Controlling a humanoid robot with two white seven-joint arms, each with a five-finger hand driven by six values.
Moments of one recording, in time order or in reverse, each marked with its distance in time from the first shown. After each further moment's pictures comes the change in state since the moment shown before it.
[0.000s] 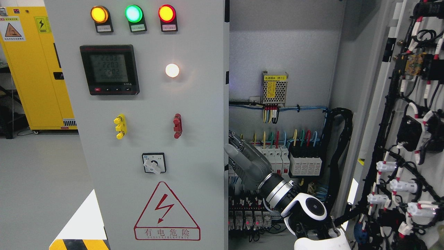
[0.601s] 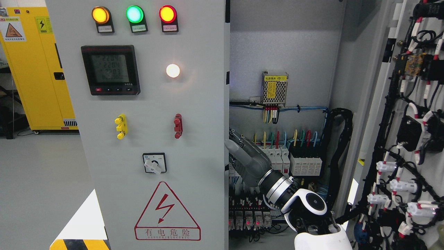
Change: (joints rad) left arm 0.005 0.021 0.002 0.002 0.000 0.004 -0.006; right arm -0.016 0.001 -0.011 0.018 -0.031 0.037 0.004
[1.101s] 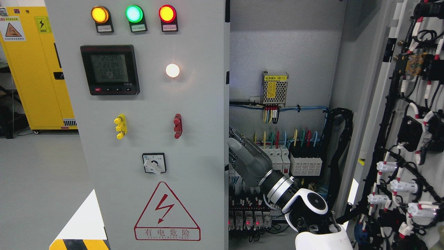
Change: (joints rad) left arm 0.017 0.007 0.001 0.000 0.001 0.001 -0.001; right arm -0.002 0.000 -0.003 0.004 -0.025 0.006 0.057
